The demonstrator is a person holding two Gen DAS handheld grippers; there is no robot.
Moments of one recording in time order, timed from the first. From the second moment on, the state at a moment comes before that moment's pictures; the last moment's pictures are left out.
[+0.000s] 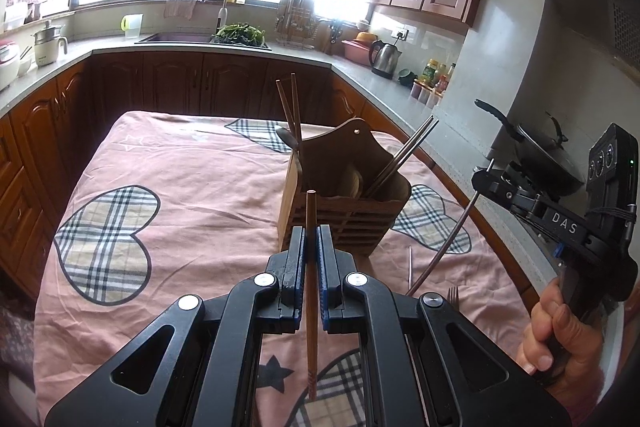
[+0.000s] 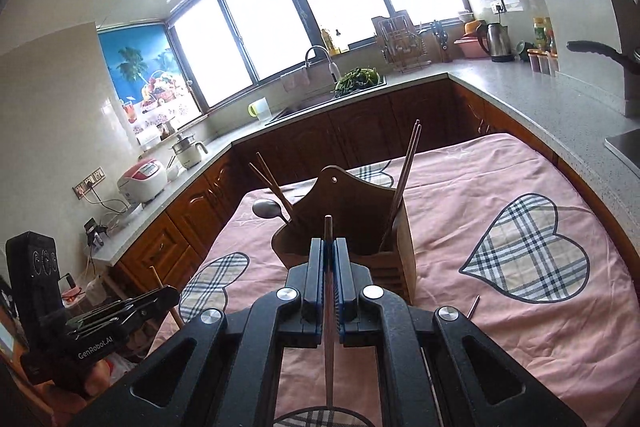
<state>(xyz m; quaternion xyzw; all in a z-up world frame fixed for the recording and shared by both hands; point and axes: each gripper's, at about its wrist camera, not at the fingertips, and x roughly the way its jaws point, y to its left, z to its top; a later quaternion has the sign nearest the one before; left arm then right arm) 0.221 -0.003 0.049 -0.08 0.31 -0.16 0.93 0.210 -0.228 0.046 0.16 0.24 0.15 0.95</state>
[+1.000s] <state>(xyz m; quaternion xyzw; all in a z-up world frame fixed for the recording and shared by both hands) 0.320 0.005 0.133 -0.16 0.17 -0.14 0.96 0.262 -0.271 0.128 0.17 0.08 0.08 0.98</state>
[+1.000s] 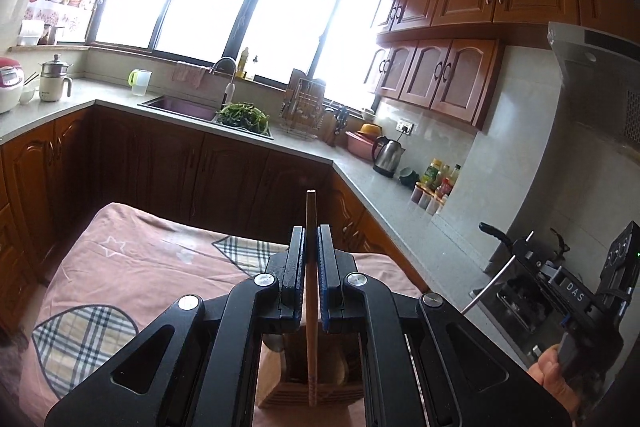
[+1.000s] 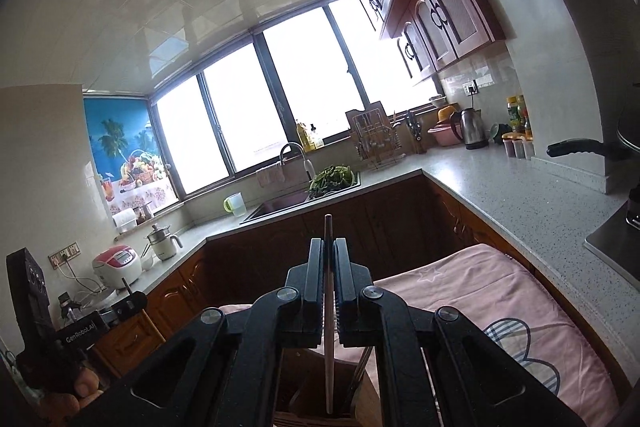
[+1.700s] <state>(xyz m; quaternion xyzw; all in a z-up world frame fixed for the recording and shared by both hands) 0.360 -0.023 0.051 -0.15 0.20 -0.10 0.96 0.308 -0.266 0.047 0.20 0.15 0.07 0.97</state>
